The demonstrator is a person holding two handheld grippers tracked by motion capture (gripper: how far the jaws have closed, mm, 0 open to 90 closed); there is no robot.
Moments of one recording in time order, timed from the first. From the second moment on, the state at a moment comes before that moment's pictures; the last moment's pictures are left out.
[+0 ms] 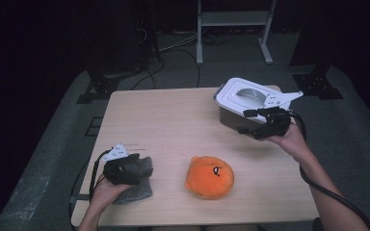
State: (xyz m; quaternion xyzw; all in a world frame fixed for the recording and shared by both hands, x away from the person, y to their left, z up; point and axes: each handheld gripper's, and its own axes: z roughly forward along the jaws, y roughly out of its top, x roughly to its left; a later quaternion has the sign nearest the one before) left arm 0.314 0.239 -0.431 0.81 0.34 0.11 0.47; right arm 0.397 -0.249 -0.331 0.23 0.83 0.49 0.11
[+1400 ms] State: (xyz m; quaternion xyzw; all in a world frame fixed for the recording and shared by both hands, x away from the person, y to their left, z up) left arm 0.317 0.239 -0.432 0.81 0.33 0.10 0.47; right arm 0.444 -0.274 -0.323 0.27 0.82 0.49 0.15
